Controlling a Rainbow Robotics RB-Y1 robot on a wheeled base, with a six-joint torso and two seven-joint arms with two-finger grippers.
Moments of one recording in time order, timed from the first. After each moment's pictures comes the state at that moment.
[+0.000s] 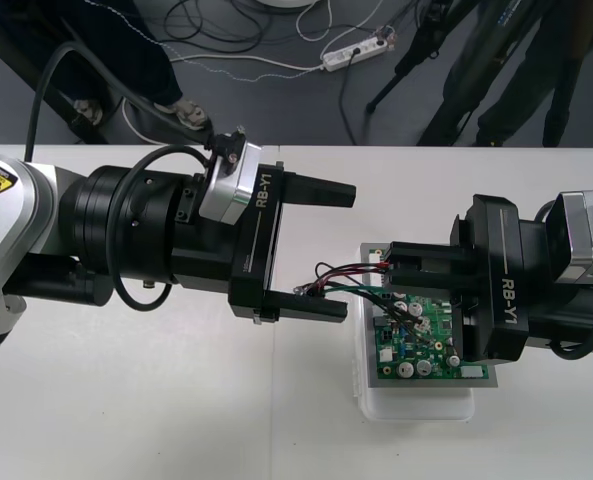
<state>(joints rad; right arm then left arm) 0.03 -0.55 -0.05 -2.25 1.07 -1.16 -0.25 -0.39 0.58 -0.30 -2.03 -1.16 -1.10 0.36</state>
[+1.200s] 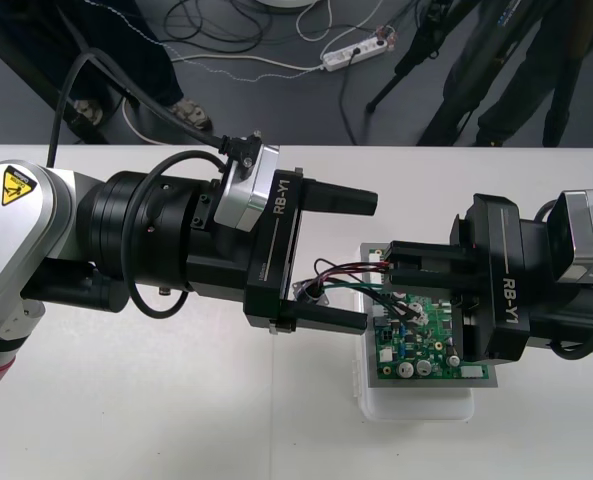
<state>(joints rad) 0.03 -0.55 -0.05 -2.25 1.06 -1.16 -0.25 -0.39 0.54 -0.33 -2.02 -1.15 -1.10 0.36</state>
